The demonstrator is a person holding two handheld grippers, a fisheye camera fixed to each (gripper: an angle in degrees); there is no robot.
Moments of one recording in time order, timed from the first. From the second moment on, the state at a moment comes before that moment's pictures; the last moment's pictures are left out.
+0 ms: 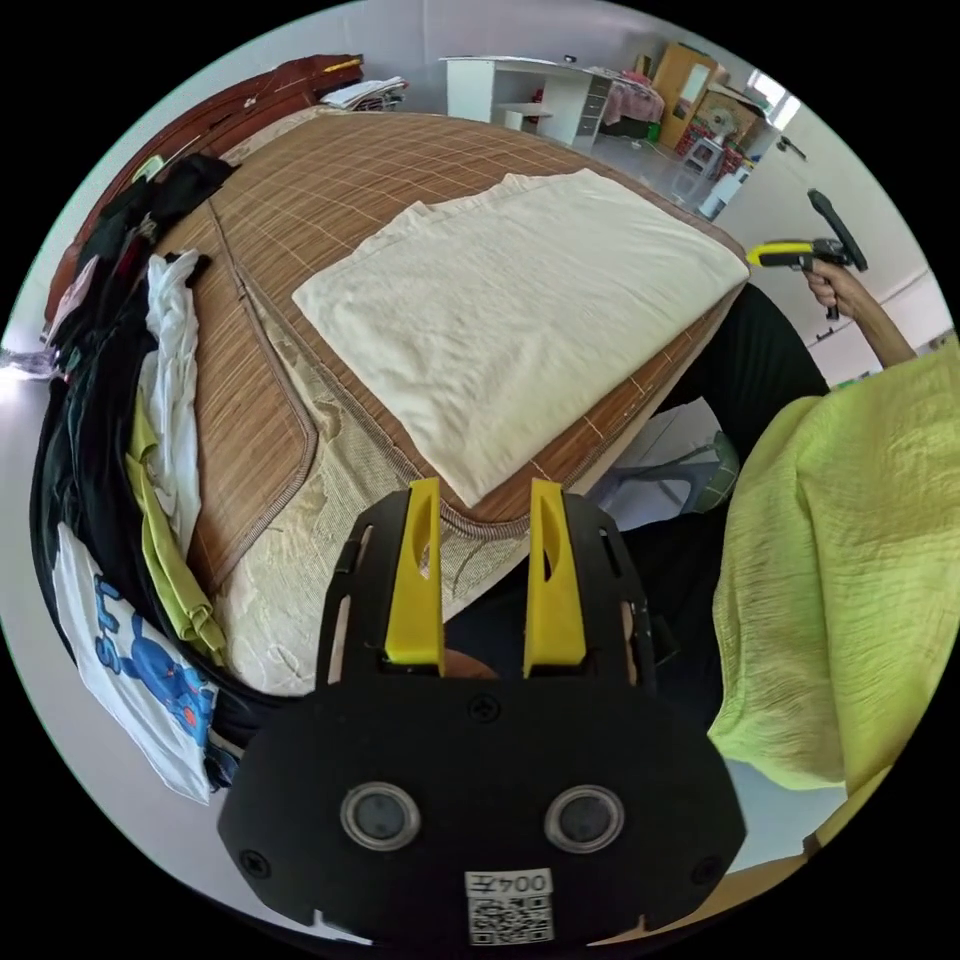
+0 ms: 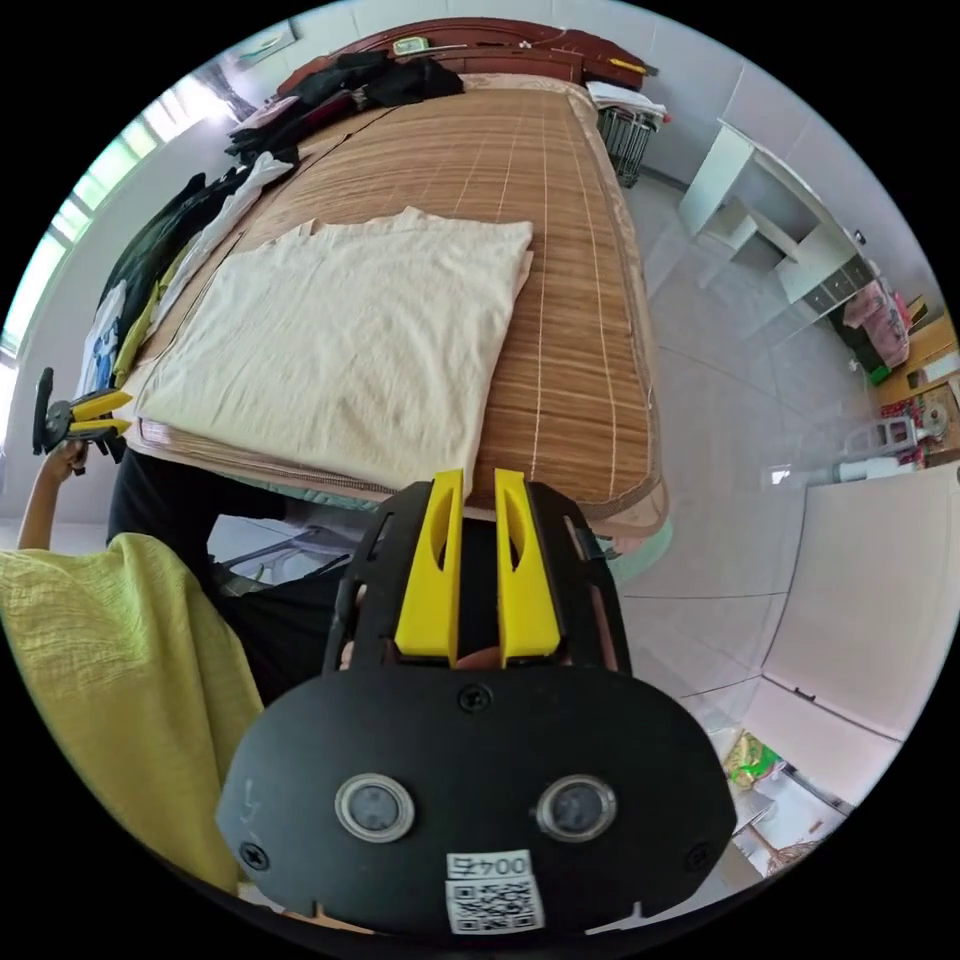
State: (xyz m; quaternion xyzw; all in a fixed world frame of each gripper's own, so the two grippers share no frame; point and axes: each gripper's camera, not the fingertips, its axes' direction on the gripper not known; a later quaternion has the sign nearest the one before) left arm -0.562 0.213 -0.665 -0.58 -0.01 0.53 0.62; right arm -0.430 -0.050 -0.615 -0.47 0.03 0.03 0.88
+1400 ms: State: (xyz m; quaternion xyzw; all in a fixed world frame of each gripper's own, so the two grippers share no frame) left arm -0.513 0.252 -0.640 -0.59 -0.03 0.63 0.50; right arm -0.639 -0.149 -0.489 -0.50 -0.05 -0.33 0.80
